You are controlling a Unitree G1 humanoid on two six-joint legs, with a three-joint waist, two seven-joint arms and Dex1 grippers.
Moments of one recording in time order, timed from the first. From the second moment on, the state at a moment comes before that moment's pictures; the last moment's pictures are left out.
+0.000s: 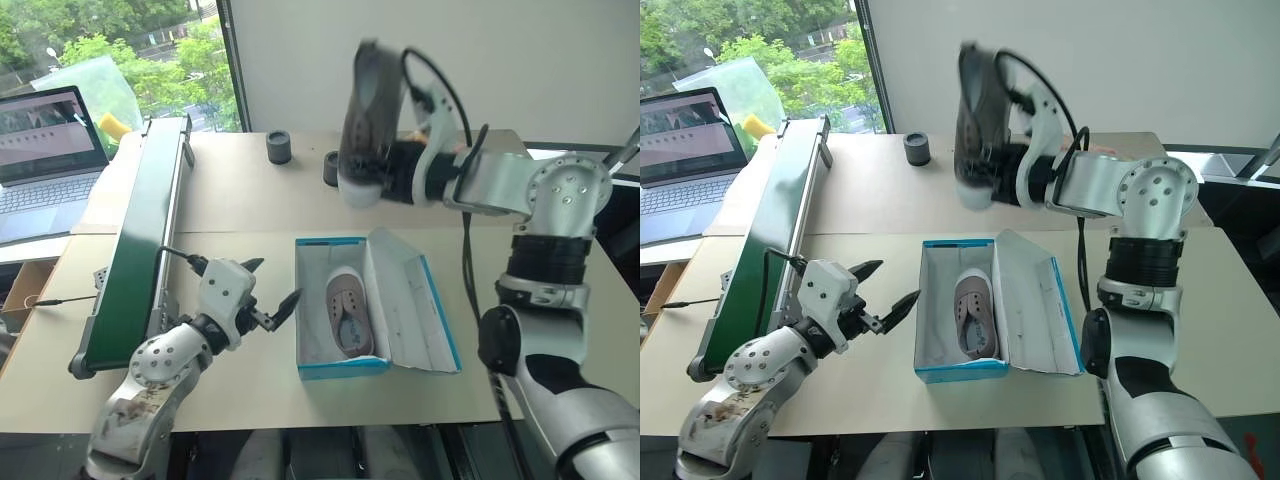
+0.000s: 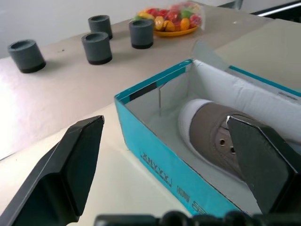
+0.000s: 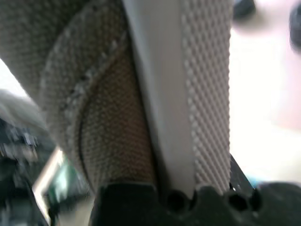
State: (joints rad) left arm 0.01 0.52 0.01 -0.78 -0.34 0.68 -0.46; right arm -1.10 -0.43 -0.16 0.23 1.36 1.56 -0.29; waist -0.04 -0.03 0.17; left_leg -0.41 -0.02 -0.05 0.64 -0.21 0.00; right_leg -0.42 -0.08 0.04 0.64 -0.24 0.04
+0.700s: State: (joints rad) left arm 0.10 0.73 0.08 -0.82 -0.40 0.65 -0.65; right arm -0.80 -0.49 0.32 0.27 1.95 1.43 -0.58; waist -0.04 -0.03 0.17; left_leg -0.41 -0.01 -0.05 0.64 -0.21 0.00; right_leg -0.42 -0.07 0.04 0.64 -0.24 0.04
